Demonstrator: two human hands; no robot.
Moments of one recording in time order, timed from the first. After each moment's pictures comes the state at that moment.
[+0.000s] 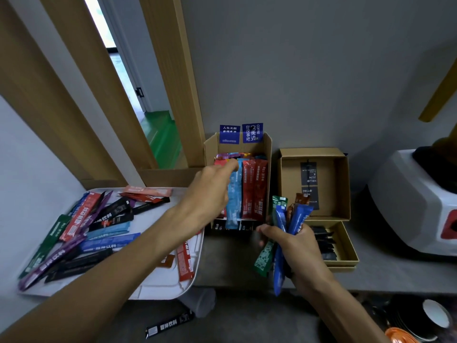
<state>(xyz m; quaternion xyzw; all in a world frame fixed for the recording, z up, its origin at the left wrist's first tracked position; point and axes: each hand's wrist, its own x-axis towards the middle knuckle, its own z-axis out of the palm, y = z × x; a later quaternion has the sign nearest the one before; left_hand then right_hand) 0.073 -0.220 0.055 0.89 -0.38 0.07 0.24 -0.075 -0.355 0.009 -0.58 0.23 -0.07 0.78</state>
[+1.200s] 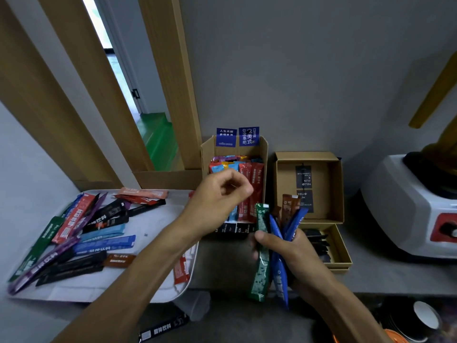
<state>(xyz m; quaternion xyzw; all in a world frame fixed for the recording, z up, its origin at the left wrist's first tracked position) 0.040 -0.222 0.067 0.75 -0.31 -0.13 0.57 -0.085 -0.360 0.022 -0.54 0.12 0.02 0.83</state>
